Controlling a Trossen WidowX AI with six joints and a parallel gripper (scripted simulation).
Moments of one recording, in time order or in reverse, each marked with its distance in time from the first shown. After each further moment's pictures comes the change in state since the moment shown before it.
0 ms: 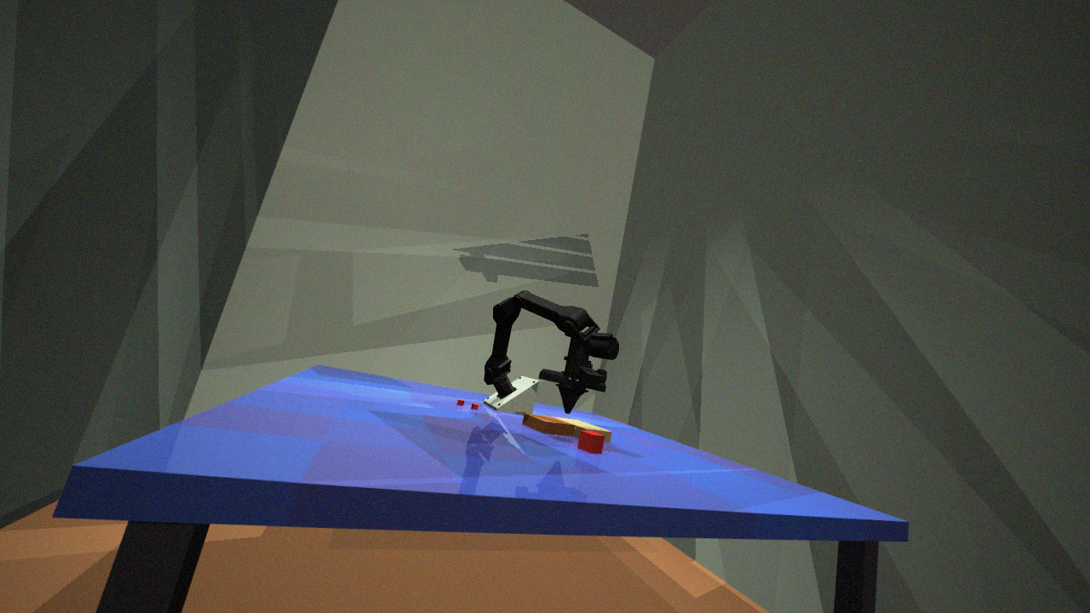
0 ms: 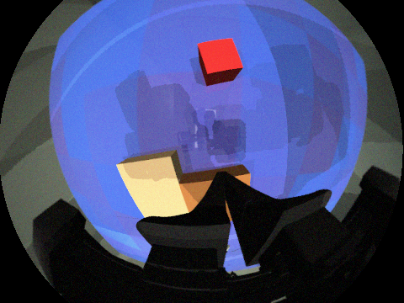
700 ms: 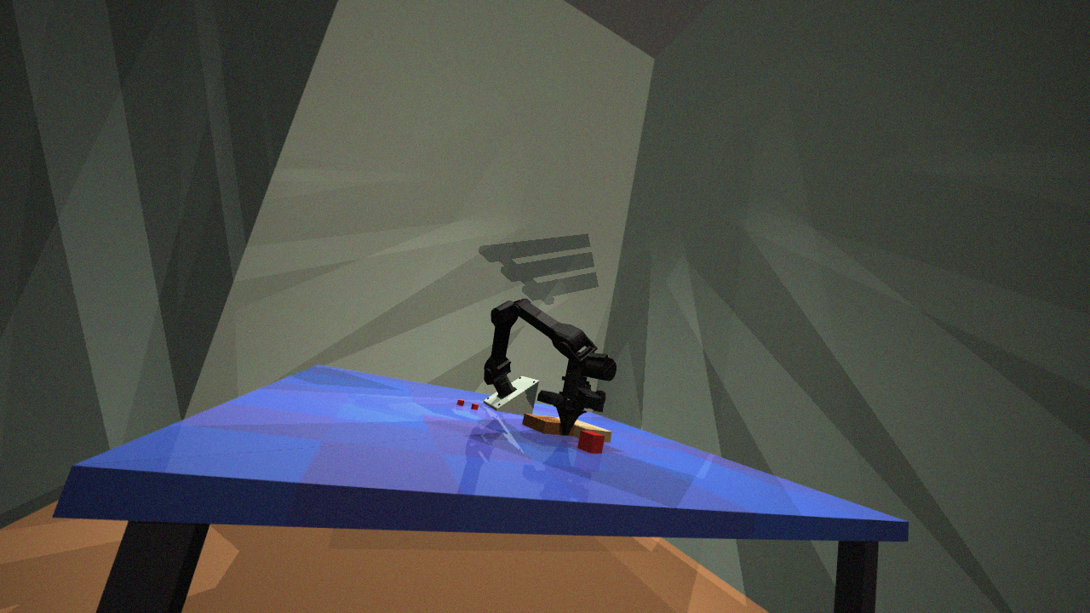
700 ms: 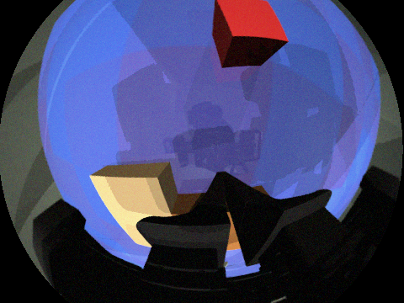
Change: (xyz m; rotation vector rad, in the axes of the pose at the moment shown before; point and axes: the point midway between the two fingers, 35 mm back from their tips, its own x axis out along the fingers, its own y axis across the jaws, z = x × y) arm 0.054 0.006 0.001 -0.060 0.001 0.005
